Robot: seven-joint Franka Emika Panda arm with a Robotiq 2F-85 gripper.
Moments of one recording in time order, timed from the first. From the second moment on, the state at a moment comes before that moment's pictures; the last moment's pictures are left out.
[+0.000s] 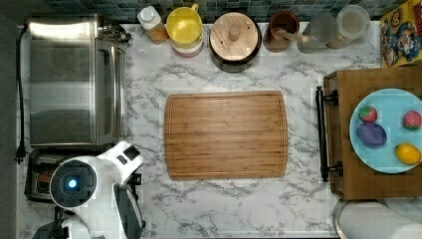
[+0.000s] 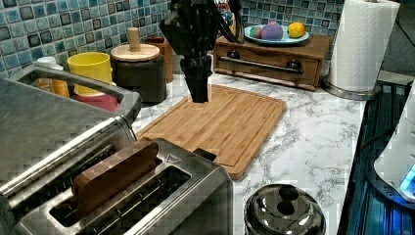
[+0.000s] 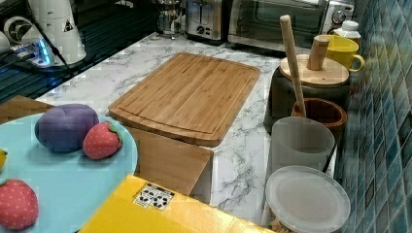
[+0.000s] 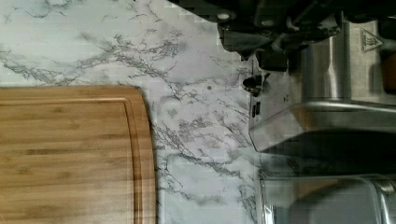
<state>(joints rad) 0.23 -0.19 0.33 -2.28 0.25 0.46 -0.32</state>
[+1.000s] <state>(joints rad) 0.36 -0.26 0.30 -2.47 0.42 0.67 -0.43</state>
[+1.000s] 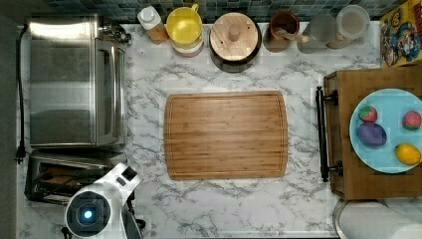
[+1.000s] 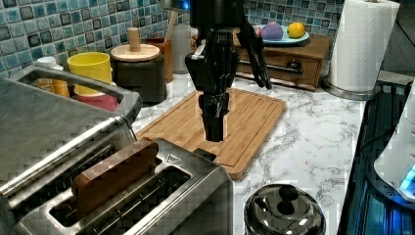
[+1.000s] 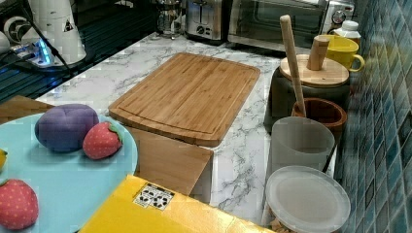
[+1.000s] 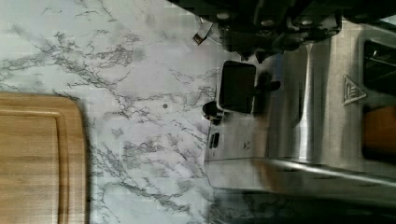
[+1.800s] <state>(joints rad) 0.31 -0.19 0.36 -2.48 0.35 0.78 -0.32</state>
